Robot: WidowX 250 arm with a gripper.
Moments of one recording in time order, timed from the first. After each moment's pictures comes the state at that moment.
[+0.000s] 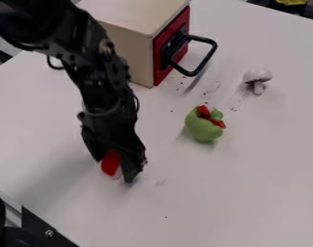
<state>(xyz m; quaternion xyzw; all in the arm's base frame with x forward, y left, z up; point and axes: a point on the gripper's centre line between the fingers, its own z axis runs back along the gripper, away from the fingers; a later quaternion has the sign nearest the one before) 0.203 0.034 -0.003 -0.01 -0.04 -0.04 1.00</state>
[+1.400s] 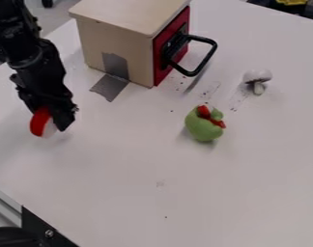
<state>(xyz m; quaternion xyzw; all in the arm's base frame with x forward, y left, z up) 0.204 0.155 0.019 -0.01 -0.05 0.02 1.00</state>
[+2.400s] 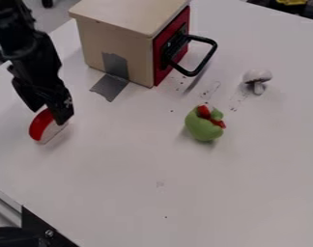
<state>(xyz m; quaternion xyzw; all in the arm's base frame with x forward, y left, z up) 0.198 0.151 0.054 -0.03 -0.07 -0.01 1.00</state>
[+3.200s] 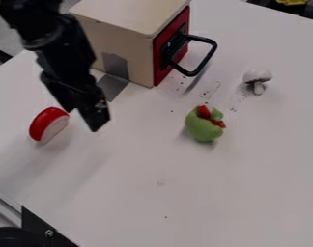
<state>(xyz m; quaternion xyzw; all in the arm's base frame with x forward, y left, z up) 0.202 0.059 0.082 -0.06 -0.09 -0.11 0.99</state>
